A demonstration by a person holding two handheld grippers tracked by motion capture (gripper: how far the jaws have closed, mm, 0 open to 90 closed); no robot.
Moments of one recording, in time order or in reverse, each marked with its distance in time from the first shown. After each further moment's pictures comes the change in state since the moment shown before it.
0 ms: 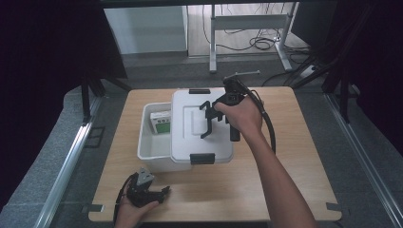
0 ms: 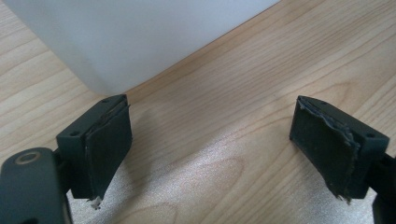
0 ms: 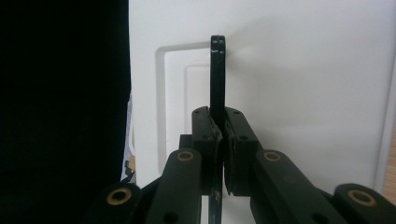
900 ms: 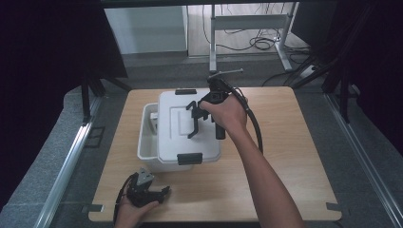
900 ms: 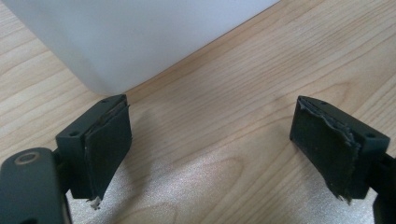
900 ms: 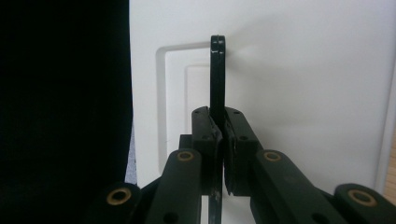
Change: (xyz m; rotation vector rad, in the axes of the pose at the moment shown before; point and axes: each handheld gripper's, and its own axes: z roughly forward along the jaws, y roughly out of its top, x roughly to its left) left arm 0.000 0.000 0.000 -0.001 -0.002 -0.002; right arm 0.028 0.005 0.024 0.044 0.025 -0.017
